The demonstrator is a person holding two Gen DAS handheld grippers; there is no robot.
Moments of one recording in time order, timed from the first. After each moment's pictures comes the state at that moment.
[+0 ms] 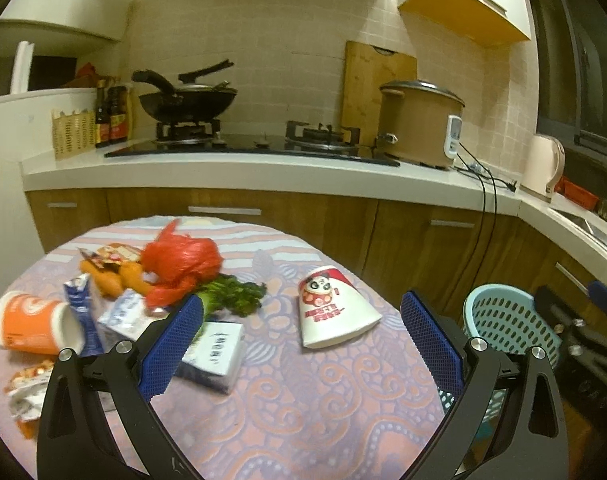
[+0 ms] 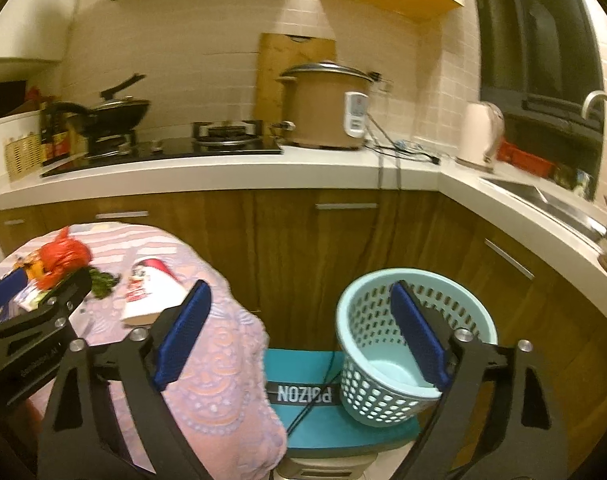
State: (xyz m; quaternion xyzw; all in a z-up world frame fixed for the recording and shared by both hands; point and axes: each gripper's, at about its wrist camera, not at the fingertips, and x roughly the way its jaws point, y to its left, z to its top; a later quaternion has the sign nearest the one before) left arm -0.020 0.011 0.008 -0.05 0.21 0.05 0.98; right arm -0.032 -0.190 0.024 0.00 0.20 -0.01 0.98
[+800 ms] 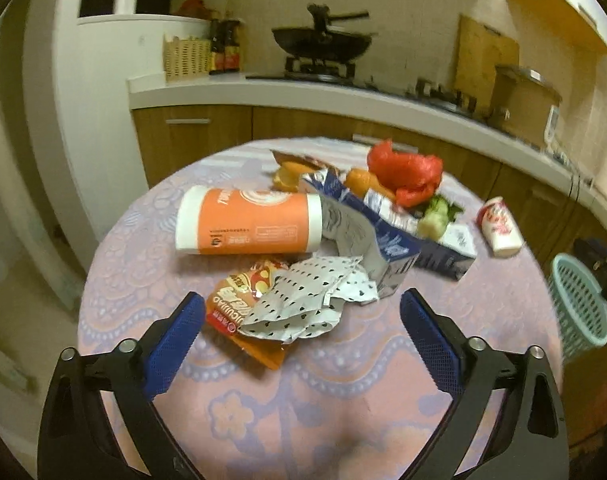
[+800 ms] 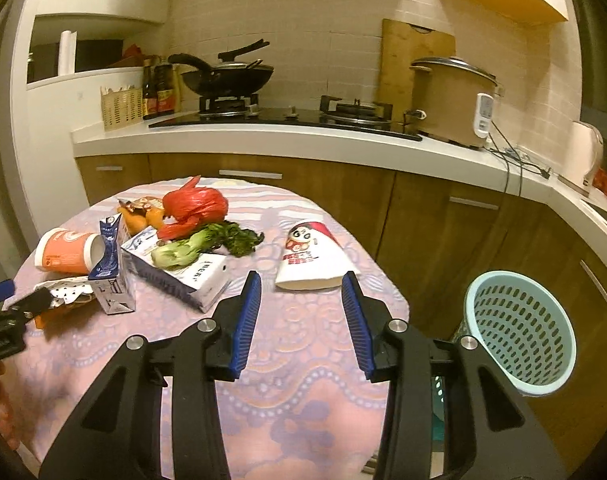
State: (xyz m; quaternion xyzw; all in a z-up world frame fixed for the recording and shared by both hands) left arm -0.117 0.175 -0.020 -0.09 0.32 0.17 0.93; right arm -0.052 -0.082 0.014 -0.04 0.24 0.16 0.96
